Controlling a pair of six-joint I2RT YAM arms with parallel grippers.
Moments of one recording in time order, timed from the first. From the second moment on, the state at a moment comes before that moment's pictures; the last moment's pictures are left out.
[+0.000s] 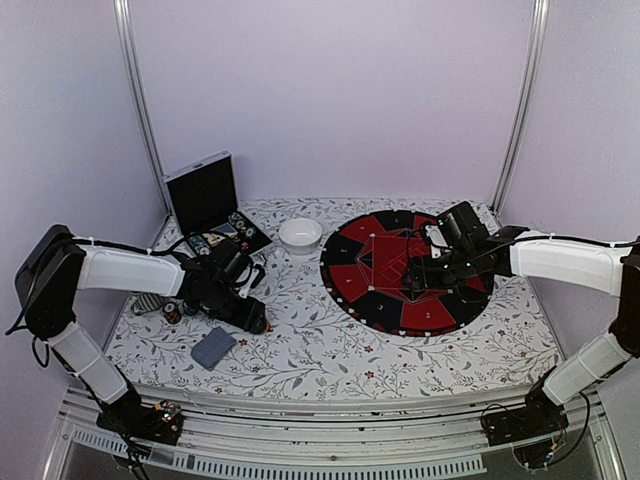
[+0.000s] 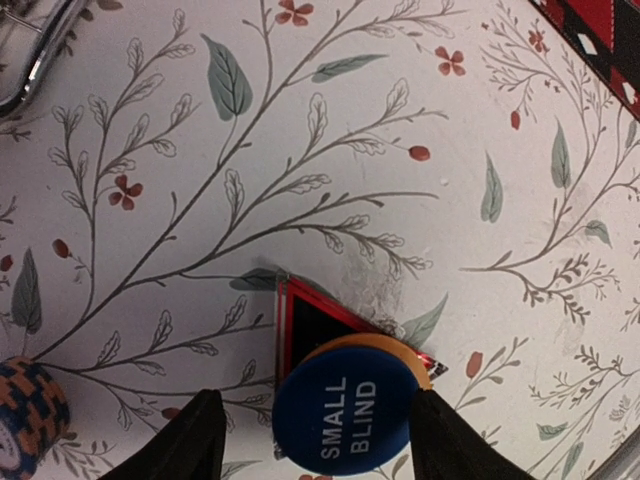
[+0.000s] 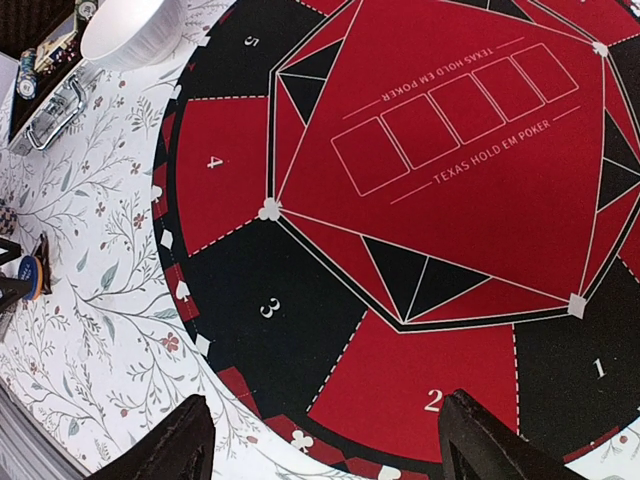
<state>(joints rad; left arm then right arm) -0.66 1.61 0.84 -0.36 0.02 -0.28 0.60 1.46 0.98 -0.42 0.00 0.40</state>
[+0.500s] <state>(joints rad) -0.66 1.63 0.84 -0.36 0.05 -0.26 0.60 1.47 0.98 -0.42 -0.01 0.40</state>
